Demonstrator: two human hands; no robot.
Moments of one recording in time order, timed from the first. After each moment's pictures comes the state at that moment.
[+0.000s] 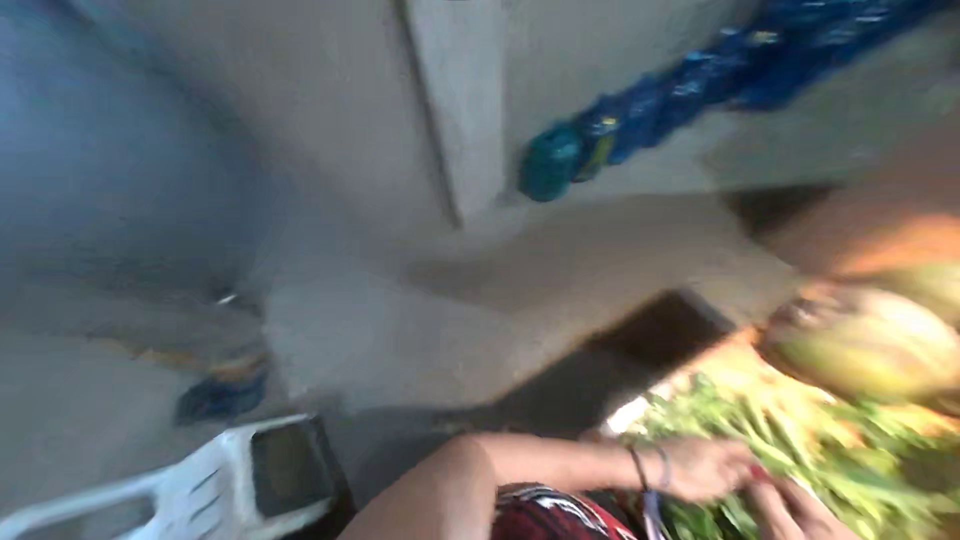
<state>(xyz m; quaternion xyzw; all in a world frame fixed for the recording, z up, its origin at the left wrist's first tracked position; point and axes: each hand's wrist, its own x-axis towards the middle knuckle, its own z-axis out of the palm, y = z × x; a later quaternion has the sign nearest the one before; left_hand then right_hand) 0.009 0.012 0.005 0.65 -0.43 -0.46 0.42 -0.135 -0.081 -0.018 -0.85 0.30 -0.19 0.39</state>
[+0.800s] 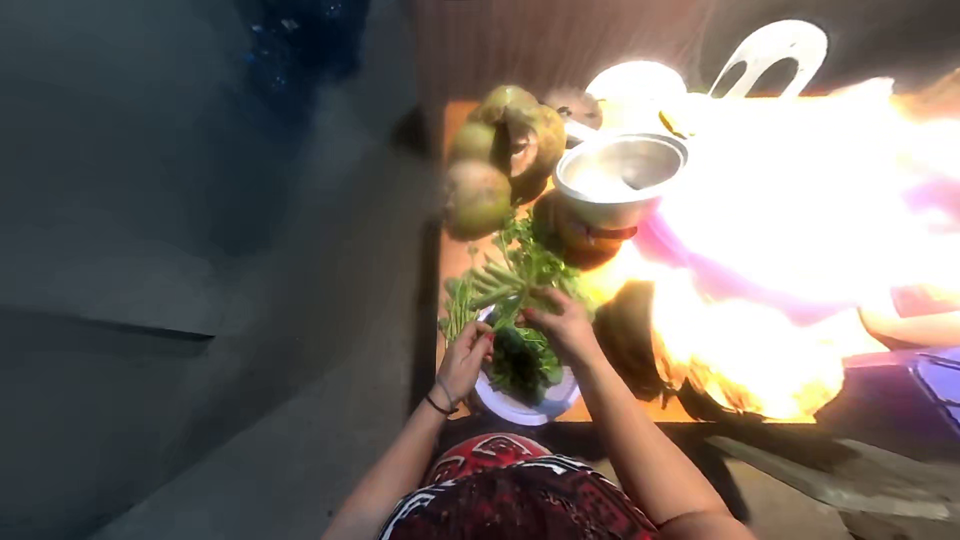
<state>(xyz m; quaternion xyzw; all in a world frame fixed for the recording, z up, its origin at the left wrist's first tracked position) 0.008 -0.008 -0.040 0.59 -0.42 -0.50 0.48 -0.164 -0.112 0.000 -0.46 0.43 -0.36 0.69</state>
